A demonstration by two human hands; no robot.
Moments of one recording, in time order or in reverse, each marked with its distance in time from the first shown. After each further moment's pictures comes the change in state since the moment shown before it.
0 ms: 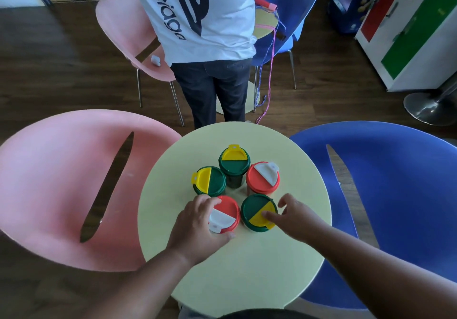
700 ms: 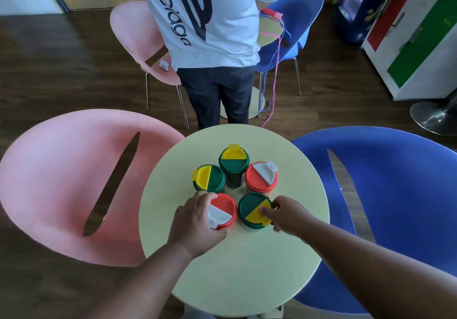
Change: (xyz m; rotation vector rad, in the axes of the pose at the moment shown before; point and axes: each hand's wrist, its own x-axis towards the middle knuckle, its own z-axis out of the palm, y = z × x) left_hand -0.004 0.008 0.004 0.087 0.022 -0.071; right_hand 0.005 -0.005 0.002 0.068 -0.067 -0.033
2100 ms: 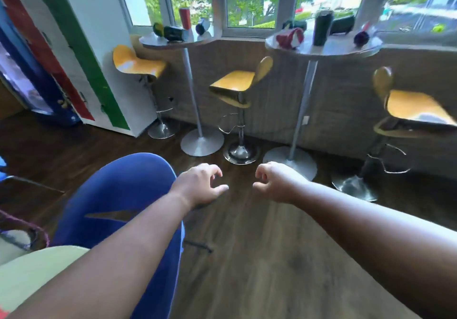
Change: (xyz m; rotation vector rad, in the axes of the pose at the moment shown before) left_hand -0.137 0.528 0.052 0.075 -0.460 1.220; right_hand -0.438 0.366 -0.069 0.077 0.922 0.503
